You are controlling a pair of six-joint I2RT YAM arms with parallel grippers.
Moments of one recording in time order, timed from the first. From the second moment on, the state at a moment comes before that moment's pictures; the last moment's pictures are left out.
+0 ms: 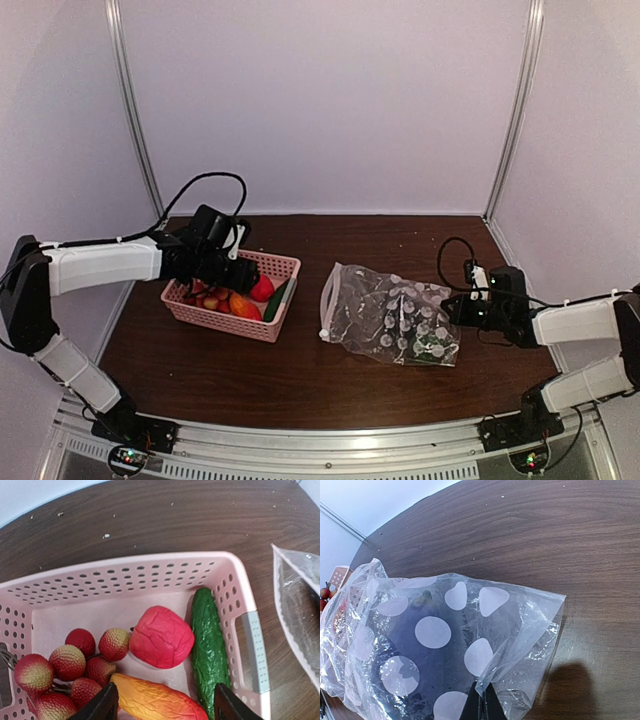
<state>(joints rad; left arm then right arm) -0.62 1.54 1.01 -0.34 -0.11 -0.25 0.28 1.25 0.32 0.35 -0.23 0.45</state>
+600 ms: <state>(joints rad) -0.72 1.73 1.17 -0.10 0.20 -0.24 0.28 1.25 0.32 0.34 -0.23 0.45</state>
